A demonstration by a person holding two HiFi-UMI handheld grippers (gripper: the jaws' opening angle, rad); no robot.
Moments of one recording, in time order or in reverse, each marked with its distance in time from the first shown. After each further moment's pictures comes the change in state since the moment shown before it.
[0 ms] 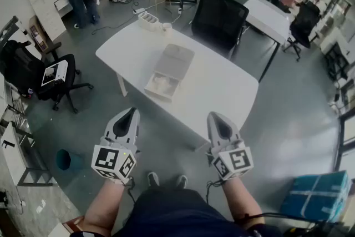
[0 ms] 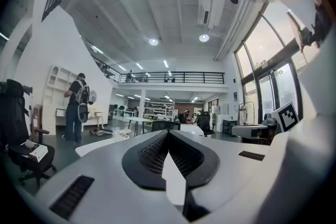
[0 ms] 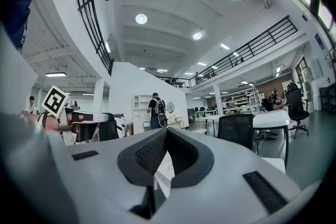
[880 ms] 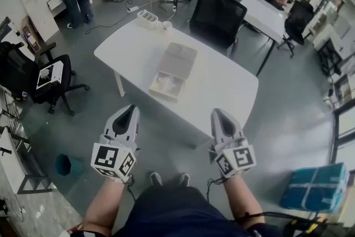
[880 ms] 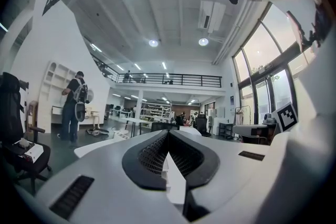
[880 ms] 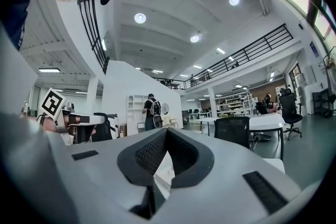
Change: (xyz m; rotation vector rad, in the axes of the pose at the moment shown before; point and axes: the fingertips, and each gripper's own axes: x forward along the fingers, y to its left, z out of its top) left arm -0.004 0.054 -0.001 -0.024 -0.023 -0.047; right arm 0.028 0.030 0.004 -0.014 -0.021 -0.075
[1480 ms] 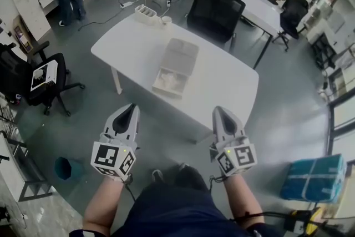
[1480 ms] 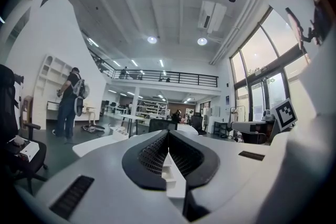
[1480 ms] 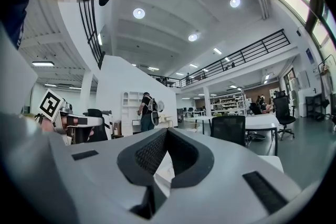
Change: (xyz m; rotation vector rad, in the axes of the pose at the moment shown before) left arm -0.006 0.044 -0.016 -0.018 0.025 -0.060; right arm 0.020 0.034 -0.010 -0.018 0.029 -0.066
